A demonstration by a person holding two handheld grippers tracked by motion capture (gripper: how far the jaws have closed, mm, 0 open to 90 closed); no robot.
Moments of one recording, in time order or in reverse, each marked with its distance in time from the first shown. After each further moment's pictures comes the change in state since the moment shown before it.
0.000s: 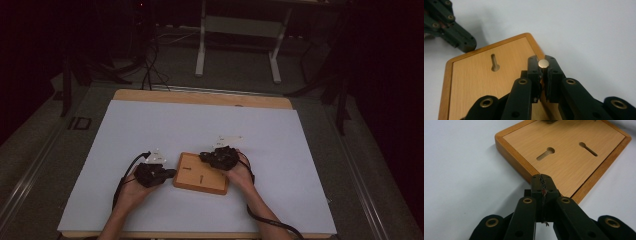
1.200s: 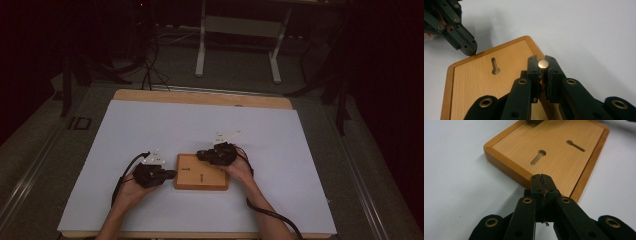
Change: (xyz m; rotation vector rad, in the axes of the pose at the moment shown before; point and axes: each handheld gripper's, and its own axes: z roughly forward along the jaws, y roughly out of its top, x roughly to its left) left arm 0.002 -0.002 -0.004 -0.025 -0.063 0.038; right arm -0.016 0.006 0.010 -0.012 0.138 -0.036
